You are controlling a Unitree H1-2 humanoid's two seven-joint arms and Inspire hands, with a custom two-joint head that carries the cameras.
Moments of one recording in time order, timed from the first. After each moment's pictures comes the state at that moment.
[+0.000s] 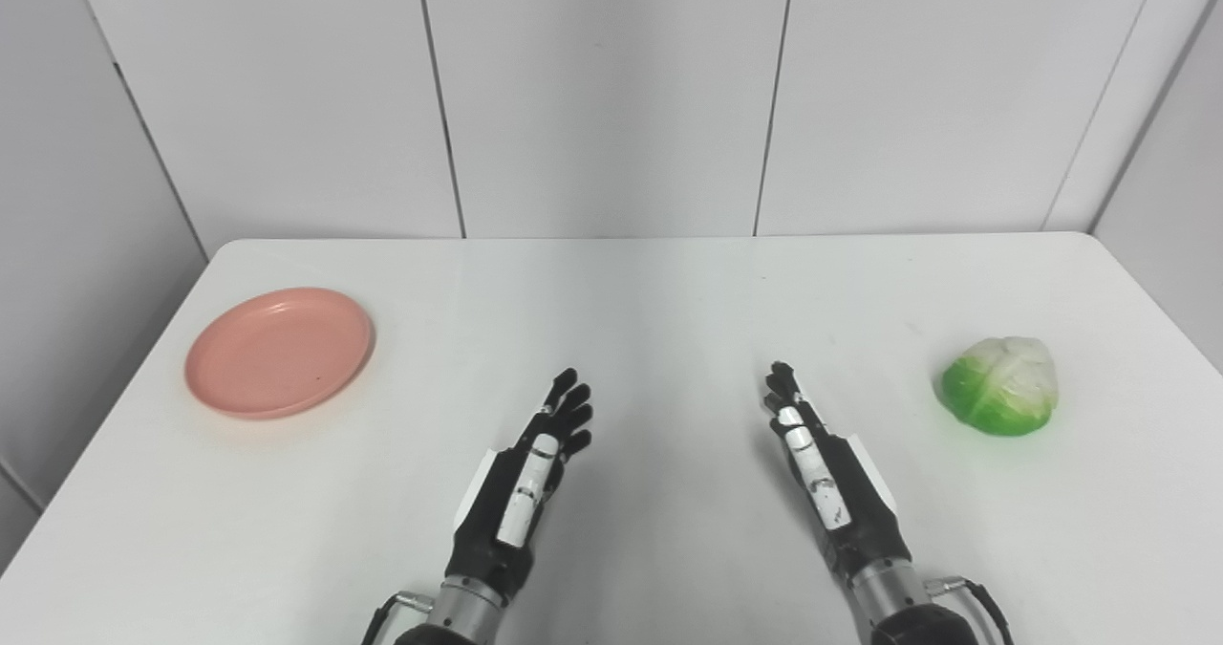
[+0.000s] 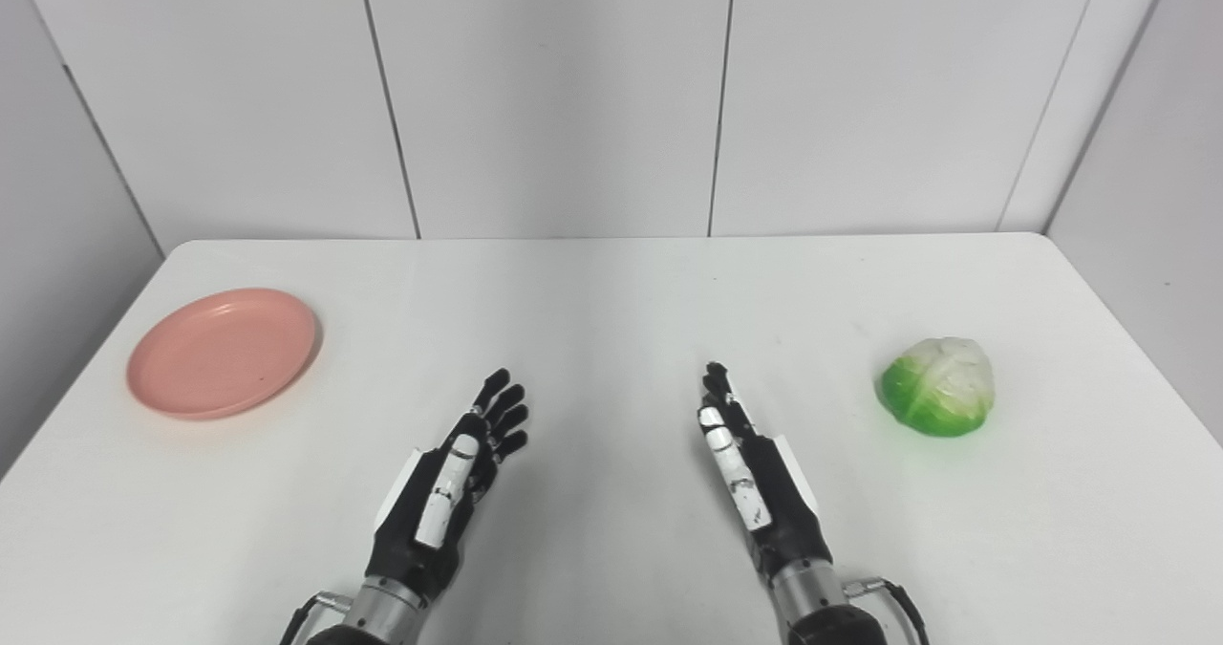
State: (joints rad) left arm -0.03 -0.03 -0.13 0.04 -0.05 -0.09 -0.18; right arm -0.10 -0.06 0.08 0.03 0.01 0.01 0.13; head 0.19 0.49
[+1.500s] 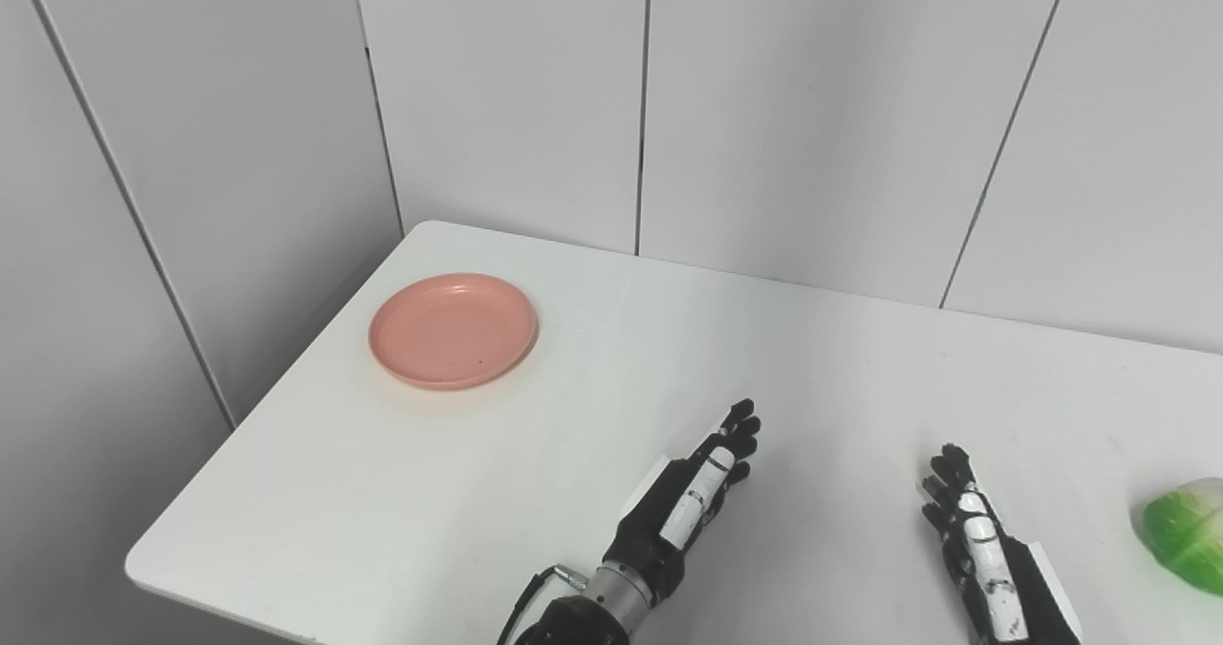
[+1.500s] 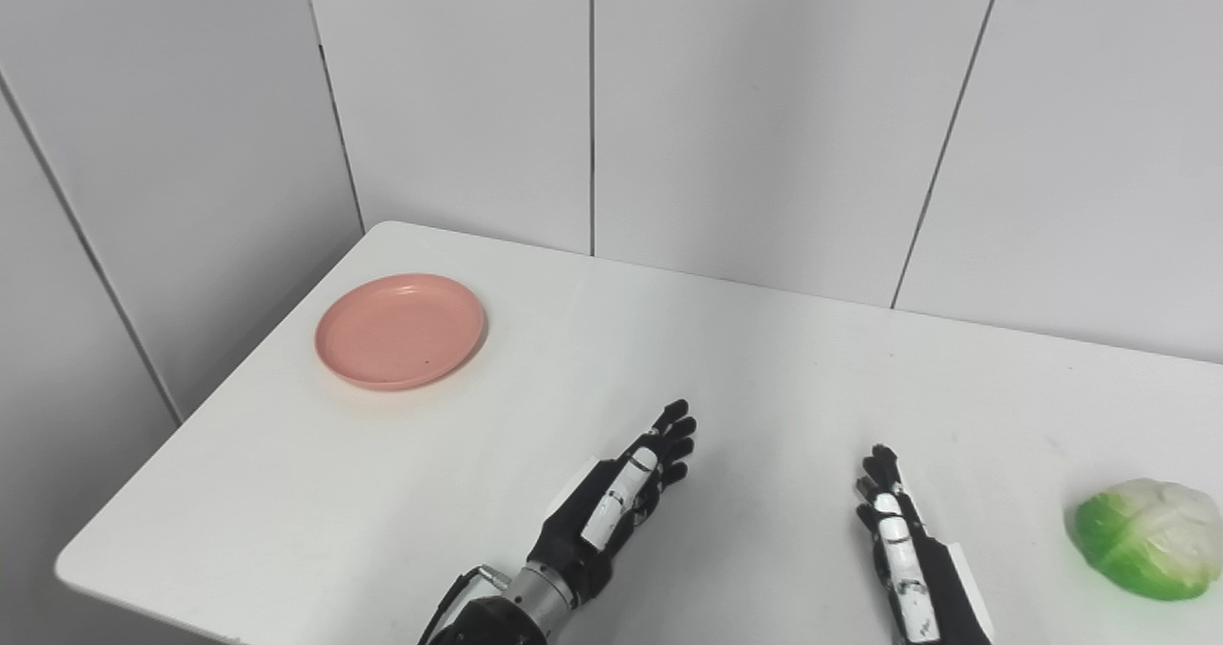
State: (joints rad) left arm -0.10 -0.08 -0.12 0.06 -0.06 0.01 -0.16; right arm -0.12 -0.11 0.07 0.03 0.10 0.02 0.19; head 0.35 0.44
